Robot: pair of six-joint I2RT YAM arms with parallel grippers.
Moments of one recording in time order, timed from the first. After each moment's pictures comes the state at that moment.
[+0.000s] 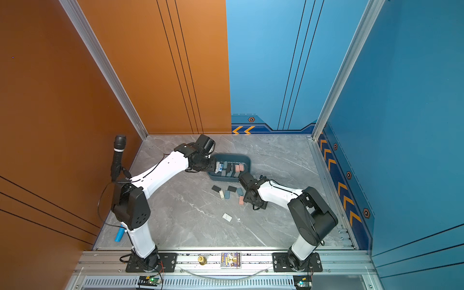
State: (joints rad) left arm -0.54 1.84 1.63 -0.89 -0.07 -0.44; right arm 0.64 1.64 0.92 -0.64 0.20 1.00
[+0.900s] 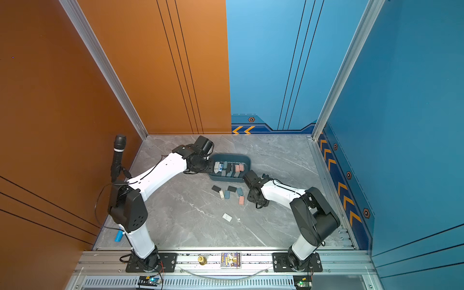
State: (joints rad) left arm -0.54 1.80 1.59 -0.89 -0.09 -0.45; right arm 0.58 1.63 0.91 -0.61 0.19 0.92
